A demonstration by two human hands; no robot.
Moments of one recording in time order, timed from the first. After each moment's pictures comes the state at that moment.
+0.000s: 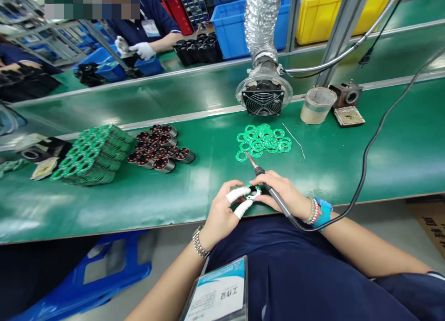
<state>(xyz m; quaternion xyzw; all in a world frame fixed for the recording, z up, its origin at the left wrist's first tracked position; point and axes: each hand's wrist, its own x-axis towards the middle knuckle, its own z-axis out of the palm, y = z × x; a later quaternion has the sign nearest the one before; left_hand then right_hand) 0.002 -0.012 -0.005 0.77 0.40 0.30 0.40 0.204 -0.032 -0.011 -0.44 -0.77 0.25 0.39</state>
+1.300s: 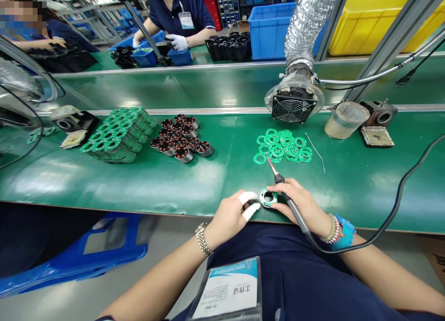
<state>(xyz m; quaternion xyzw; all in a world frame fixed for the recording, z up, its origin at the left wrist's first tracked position) -0.009 -0.007 -0.005 0.81 0.44 0.20 0.34 0.204 -0.029 -0.003 -0.45 -0.80 0.20 0.33</state>
